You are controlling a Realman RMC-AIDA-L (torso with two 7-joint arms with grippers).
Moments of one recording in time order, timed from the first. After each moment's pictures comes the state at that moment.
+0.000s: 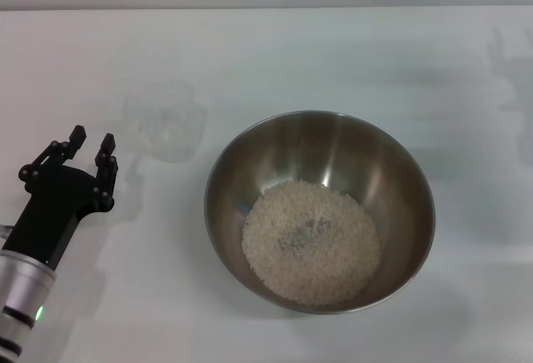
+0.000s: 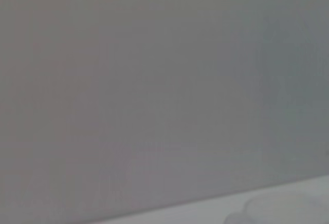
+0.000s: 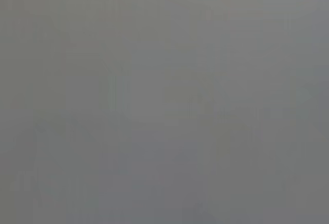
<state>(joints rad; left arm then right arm) -0.19 -2.07 -0.53 -0.37 2.24 1.24 0.11 0.53 2.07 -1.81 -0.16 0.59 -1.19 0.06</state>
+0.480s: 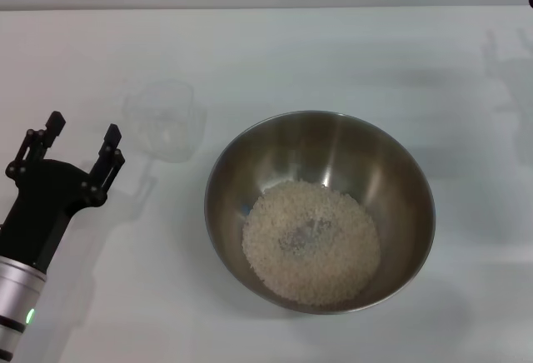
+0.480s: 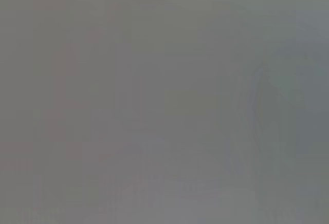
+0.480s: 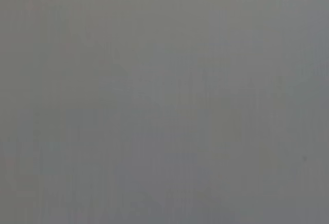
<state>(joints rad) -0.18 -2.07 -0.50 -0.36 2.23 1.36 0.01 0.53 2.08 -1.82 -0.17 0.59 -1.16 0.09</state>
